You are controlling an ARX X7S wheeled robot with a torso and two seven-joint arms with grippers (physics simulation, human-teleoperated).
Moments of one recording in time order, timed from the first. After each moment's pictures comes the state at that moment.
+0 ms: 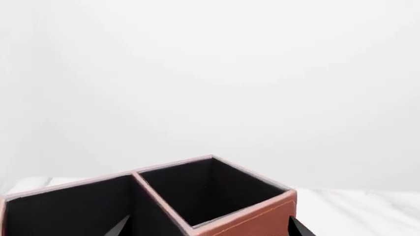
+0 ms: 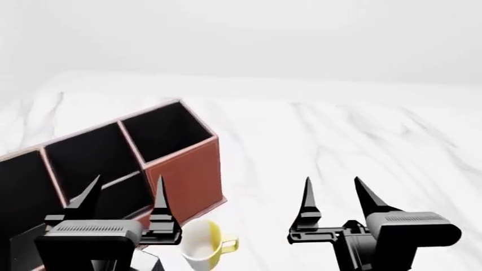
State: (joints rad) left arm 0.13 -0.25 0.07 0.73 -0.24 -0.35 -0.23; right arm -0.09 0.21 -0.09 -0.65 0.29 0.36 0.19
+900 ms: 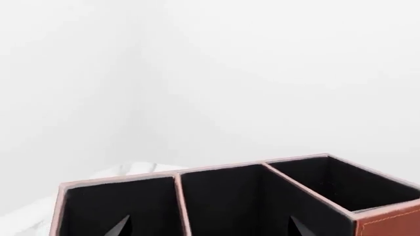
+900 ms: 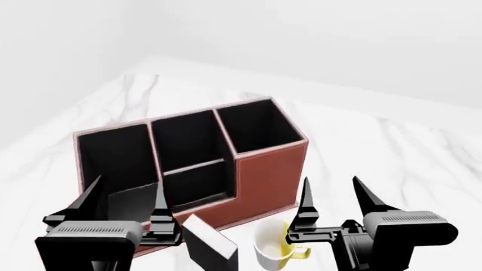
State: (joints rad) left arm 0.14 -0.28 0.09 0.73 -0.26 -0.33 -0.27; right arm -0.08 0.24 -0.13 -0.64 0.30 0.34 0.22
